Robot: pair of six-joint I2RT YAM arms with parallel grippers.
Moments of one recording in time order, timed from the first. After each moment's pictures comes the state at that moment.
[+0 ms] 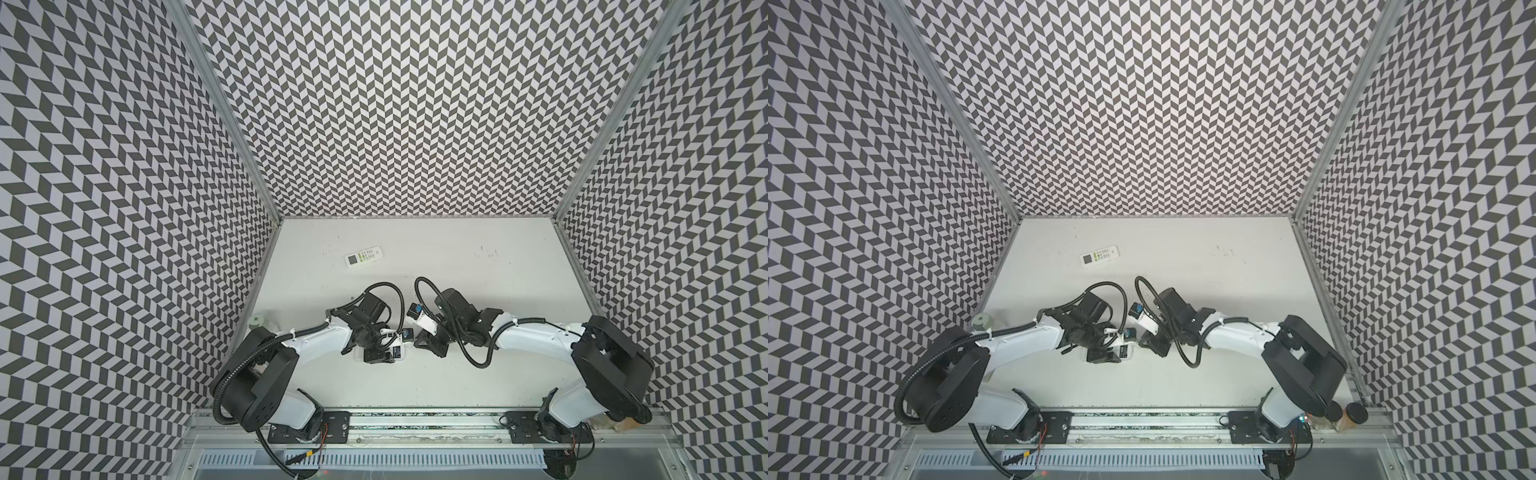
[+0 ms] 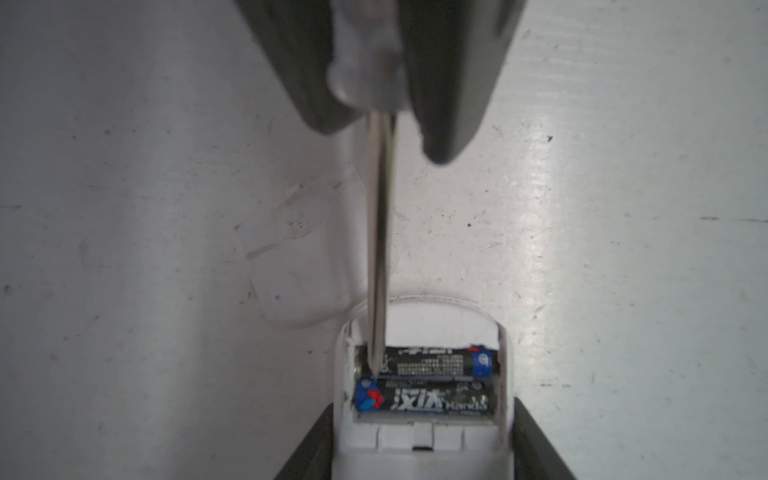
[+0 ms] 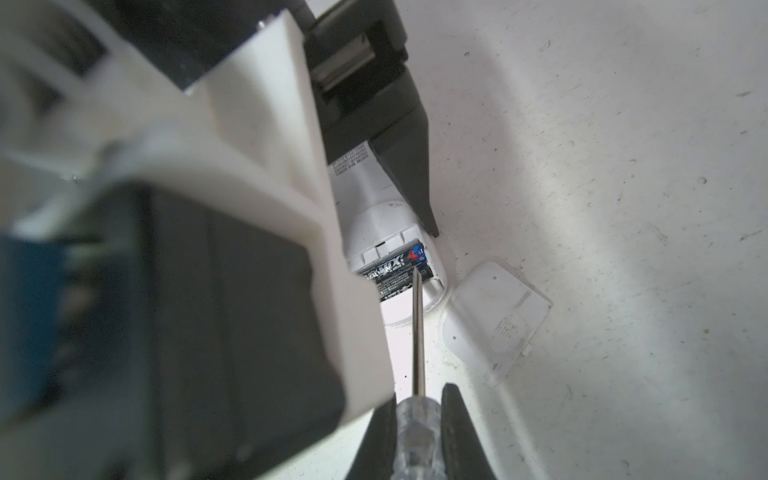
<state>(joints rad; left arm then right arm) -0.62 1.45 0.64 -0.41 0.36 0.88 0.84 1.56 0.81 -0.15 -0.44 -0.12</state>
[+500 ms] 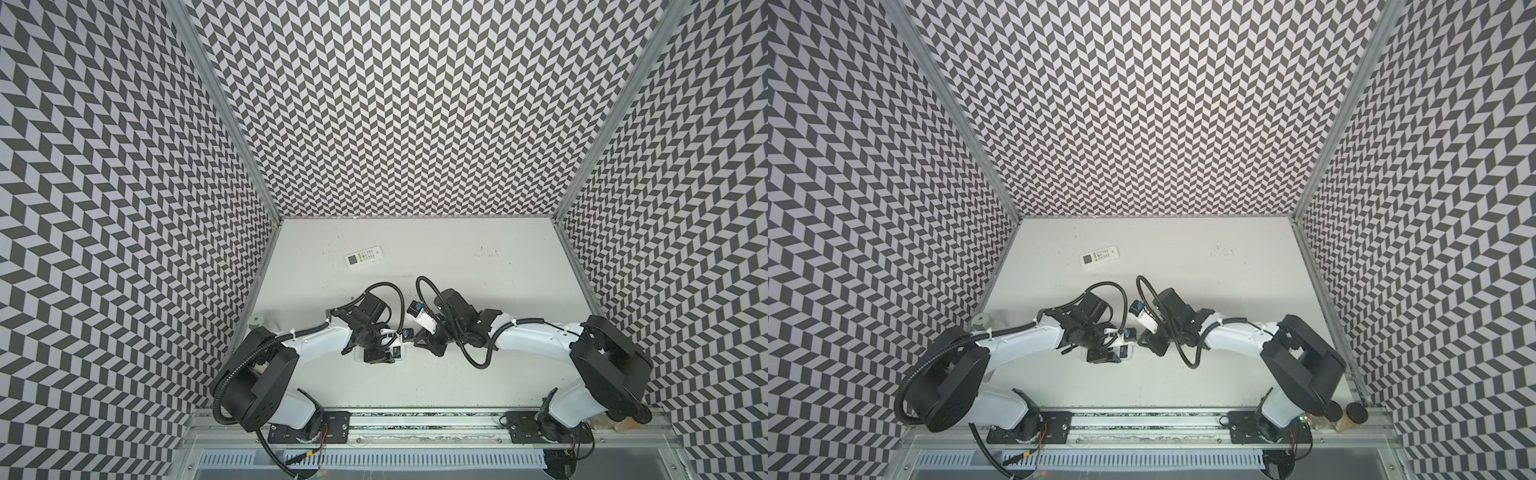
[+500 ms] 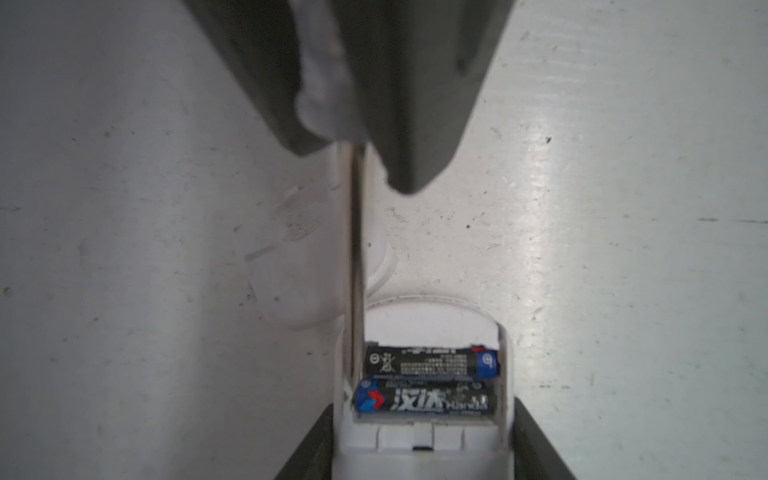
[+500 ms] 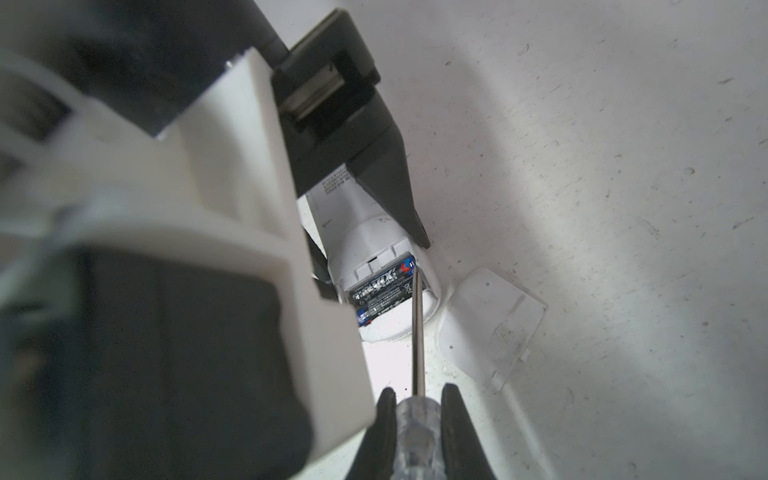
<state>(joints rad) -0.62 1.45 0.64 -0.41 0.36 0.88 0.84 1.57 0.80 -0.12 -0.42 -0.04</state>
